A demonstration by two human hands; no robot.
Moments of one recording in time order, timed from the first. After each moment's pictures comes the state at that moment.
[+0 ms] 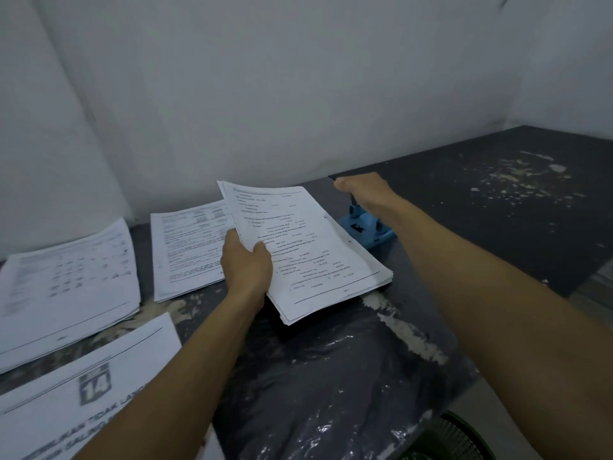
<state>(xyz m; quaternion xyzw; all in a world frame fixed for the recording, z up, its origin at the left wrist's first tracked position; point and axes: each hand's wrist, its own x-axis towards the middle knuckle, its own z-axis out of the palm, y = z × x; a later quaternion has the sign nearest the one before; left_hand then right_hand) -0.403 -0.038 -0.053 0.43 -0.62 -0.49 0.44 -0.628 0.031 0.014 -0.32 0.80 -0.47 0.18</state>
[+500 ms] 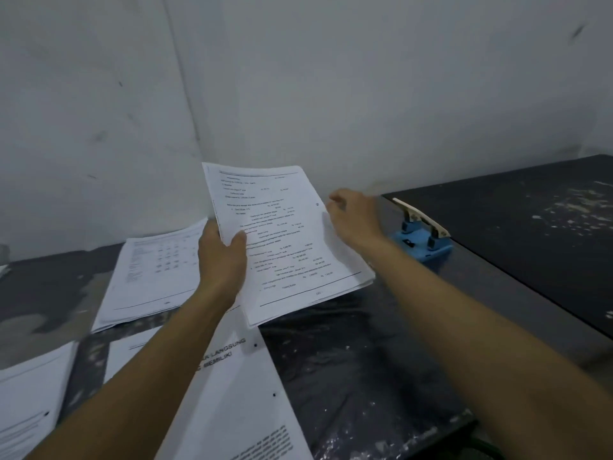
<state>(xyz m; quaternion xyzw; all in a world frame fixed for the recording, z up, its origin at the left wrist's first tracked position) -0.270 -0.068 -0.009 0.42 -0.61 -0.43 0.51 -0.492 -0.006 0.015 -0.47 0.74 -0.48 0.00</state>
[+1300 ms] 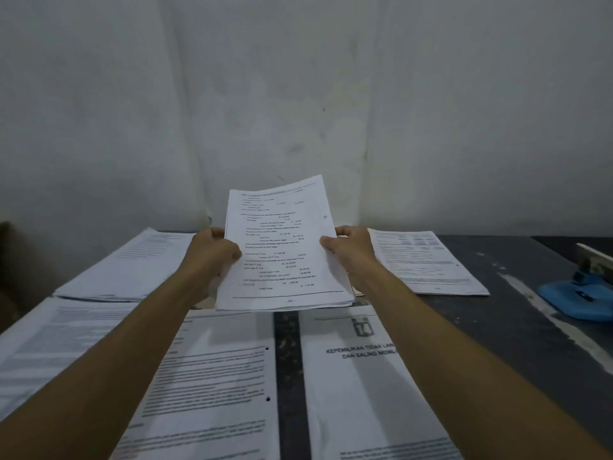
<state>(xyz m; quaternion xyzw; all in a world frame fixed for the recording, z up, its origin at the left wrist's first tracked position) 0.041 -0.121 0.035 0.56 -0.54 -0.44 0.45 -0.202 -0.100 0.021 -0.41 0.60 -0.58 0.36</state>
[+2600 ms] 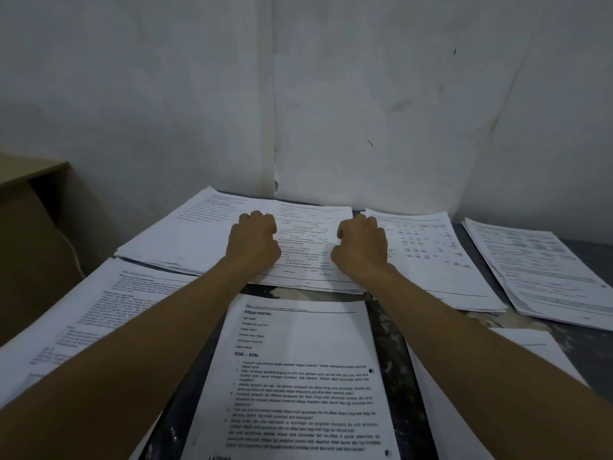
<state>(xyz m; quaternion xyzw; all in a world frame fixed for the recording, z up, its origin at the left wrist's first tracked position) 0.127 -0.242 -0.046 0.64 -0.73 0.00 0.25 -0.065 -0.218 -0.041 -0.66 0.71 -0.22 -0.04</state>
